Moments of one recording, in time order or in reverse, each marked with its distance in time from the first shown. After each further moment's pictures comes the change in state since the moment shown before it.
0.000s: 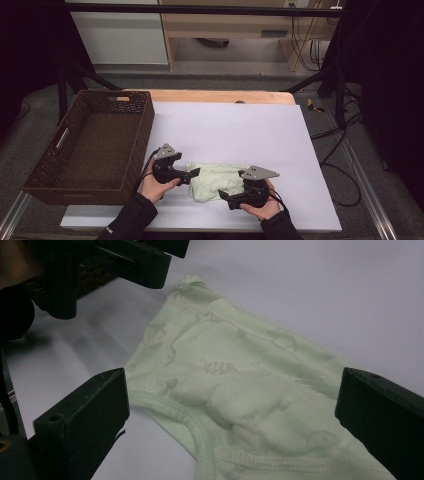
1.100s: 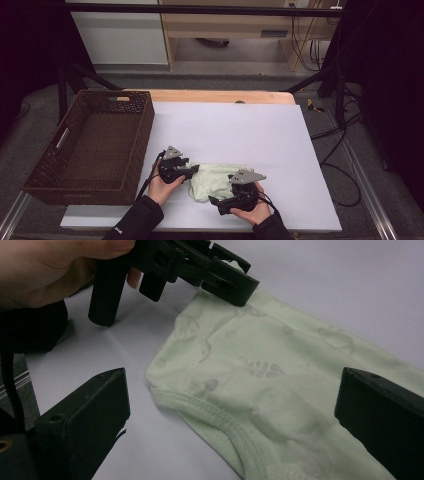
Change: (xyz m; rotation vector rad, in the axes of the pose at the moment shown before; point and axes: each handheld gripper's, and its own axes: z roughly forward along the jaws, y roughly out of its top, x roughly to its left) left arm 0.000 -0.014 0.025 0.088 0.099 -0.057; right arm 0.021 0.000 0.019 0.042 0.039 -0.040
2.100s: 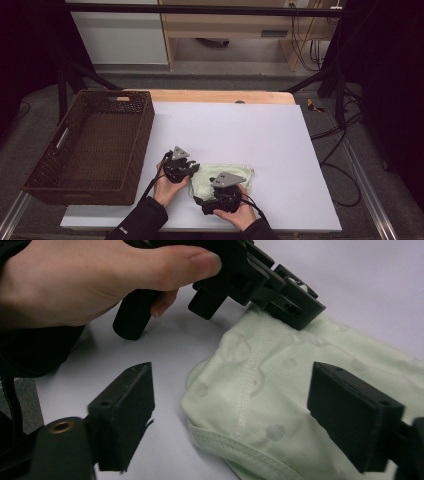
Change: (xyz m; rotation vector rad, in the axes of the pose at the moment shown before) left arm -0.009 0.003 0.011 0.046 0.040 0.053; right arm 0.030 0.009 0.033 0.009 0.015 -0.055
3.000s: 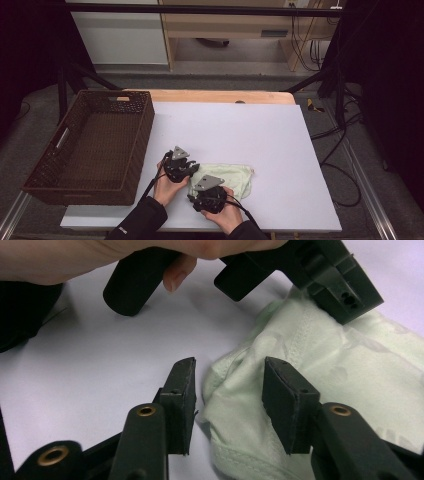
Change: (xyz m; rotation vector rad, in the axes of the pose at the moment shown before) left arm 0.000 0.000 0.000 0.003 0.001 0.001; right arm 0.021 0.006 0.031 0.134 -0.061 -0.111
